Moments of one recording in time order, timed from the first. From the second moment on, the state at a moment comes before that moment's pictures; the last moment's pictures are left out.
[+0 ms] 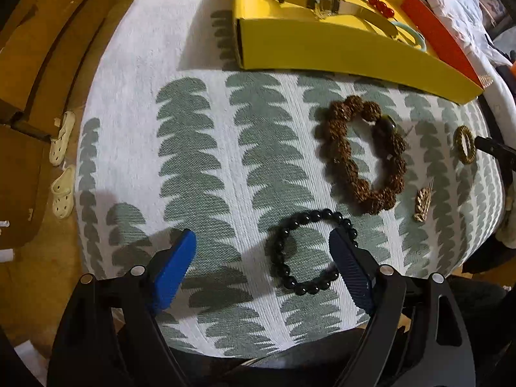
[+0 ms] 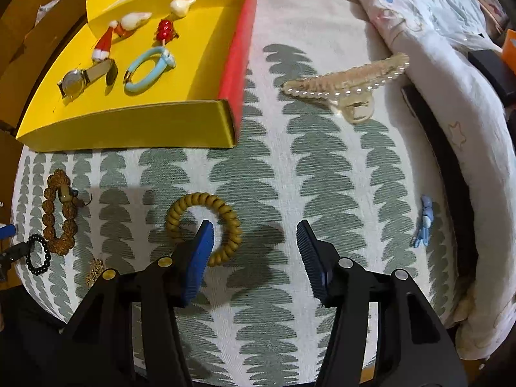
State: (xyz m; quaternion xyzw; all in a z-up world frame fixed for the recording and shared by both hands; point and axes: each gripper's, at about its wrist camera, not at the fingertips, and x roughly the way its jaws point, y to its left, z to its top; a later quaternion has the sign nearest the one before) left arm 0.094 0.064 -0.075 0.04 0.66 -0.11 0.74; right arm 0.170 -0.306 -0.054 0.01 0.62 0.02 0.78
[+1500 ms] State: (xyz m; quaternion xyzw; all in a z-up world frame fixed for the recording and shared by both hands) left arm 0.073 0.032 -0.076 0.04 0.66 -0.12 0.74; right arm 0.179 -0.289 -0.073 0.00 0.63 0.04 0.77
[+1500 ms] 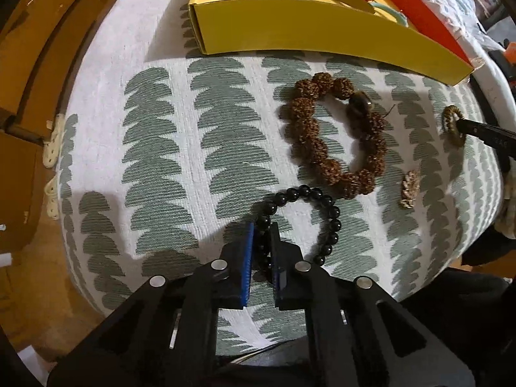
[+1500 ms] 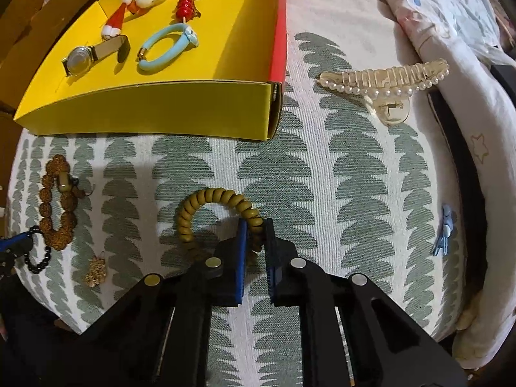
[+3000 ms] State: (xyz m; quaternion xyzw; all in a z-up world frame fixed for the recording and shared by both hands) left arm 0.063 0.020 -0.017 0.01 0.62 -0.20 0.76; right arm 0.177 -0.289 -0.065 -0.02 0.65 0.03 0.76
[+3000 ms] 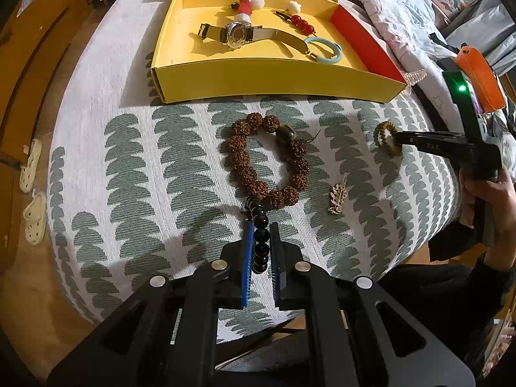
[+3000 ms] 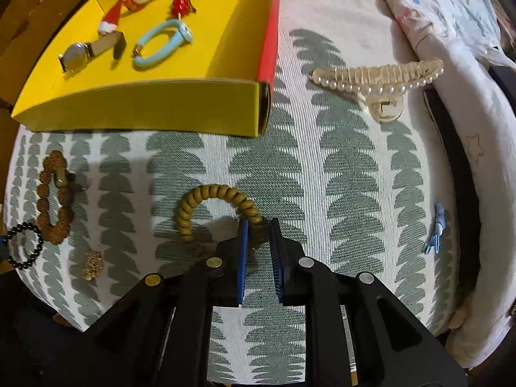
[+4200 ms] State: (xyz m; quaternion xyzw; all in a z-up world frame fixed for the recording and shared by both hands) left arm 0.112 -0.004 0.074 -0.05 0.55 -0.25 0.80; right arm 0.219 -0.262 0.035 0.06 0.55 0.15 0.82
